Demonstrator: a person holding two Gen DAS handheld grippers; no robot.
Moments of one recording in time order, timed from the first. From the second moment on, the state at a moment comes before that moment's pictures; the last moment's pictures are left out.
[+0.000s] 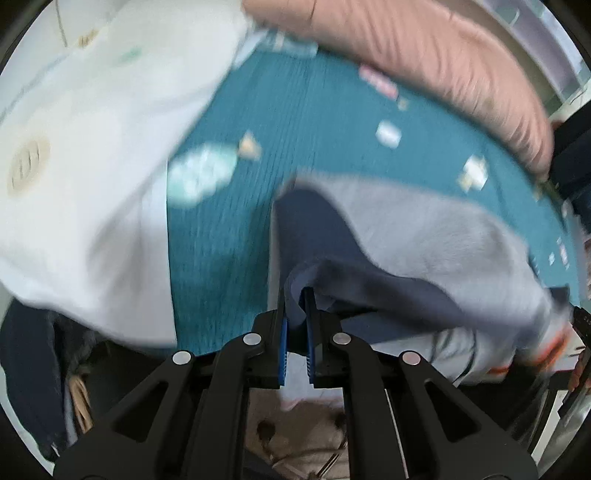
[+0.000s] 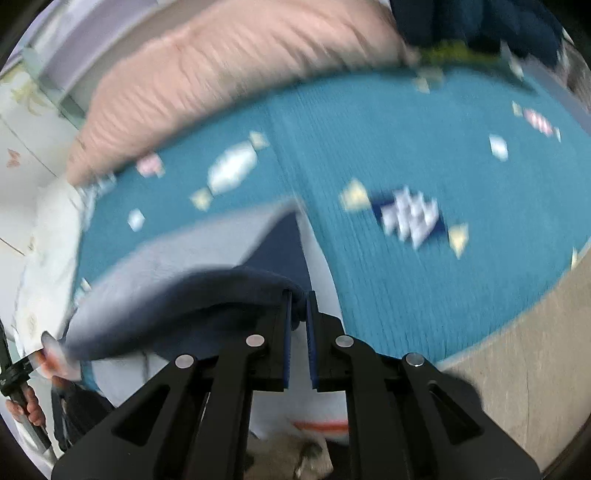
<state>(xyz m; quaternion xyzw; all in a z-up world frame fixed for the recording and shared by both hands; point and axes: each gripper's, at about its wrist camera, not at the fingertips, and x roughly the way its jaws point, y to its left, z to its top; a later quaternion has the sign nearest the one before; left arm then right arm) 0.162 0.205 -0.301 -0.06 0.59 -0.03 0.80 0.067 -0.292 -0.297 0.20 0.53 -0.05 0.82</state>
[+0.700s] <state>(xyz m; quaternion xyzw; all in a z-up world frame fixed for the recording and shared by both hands) 0.105 0.191 -0.281 0.03 0.57 -0.03 0.82 0.043 -0.280 -0.306 0.15 0.56 -0.06 0.81</state>
